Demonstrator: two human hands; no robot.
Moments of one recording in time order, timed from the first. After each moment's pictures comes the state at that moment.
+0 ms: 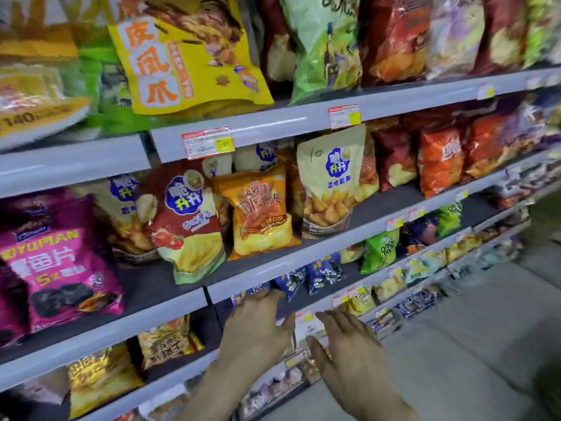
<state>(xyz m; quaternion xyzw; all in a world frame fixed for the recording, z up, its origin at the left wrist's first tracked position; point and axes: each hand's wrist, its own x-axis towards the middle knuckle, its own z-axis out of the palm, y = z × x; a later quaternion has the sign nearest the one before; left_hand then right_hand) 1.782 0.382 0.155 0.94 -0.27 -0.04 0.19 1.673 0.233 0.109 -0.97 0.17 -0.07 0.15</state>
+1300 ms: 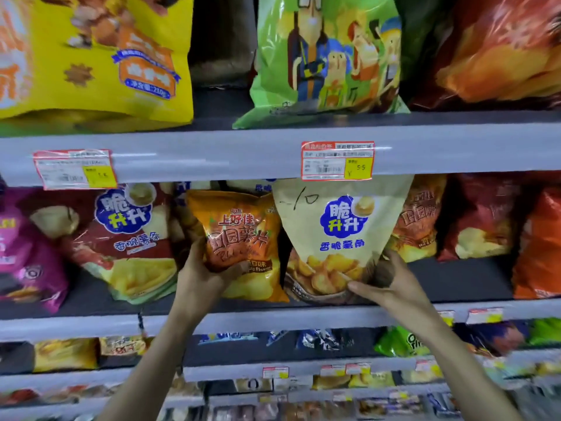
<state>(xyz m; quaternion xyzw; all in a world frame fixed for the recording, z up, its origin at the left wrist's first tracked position) 1.951 0.280 0.149 0.83 0.08 0.08 0.55 1.921 -0.071 0.139 -0.80 0.03 -0.01 0.60</state>
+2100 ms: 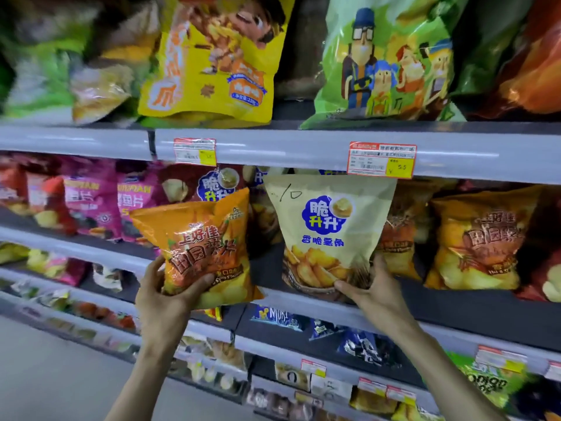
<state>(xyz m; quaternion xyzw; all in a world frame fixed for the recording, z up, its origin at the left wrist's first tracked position) 1.805 0.337 0.156 0.72 0.24 0.35 0.55 1.939 0.007 0.121 -0.85 -0.09 0.02 0.51</state>
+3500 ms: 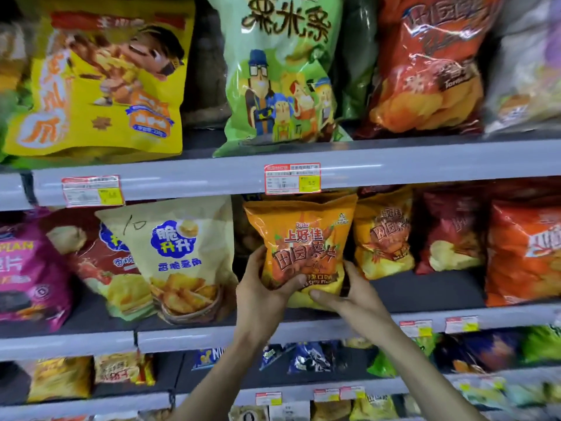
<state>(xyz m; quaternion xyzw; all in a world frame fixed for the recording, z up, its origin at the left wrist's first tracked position) 1.909 0.151 0.163 0.76 -0.03 0.15 0.64 1.909 -0.047 0.148 -0.82 -0.05 -0.04 0.57</state>
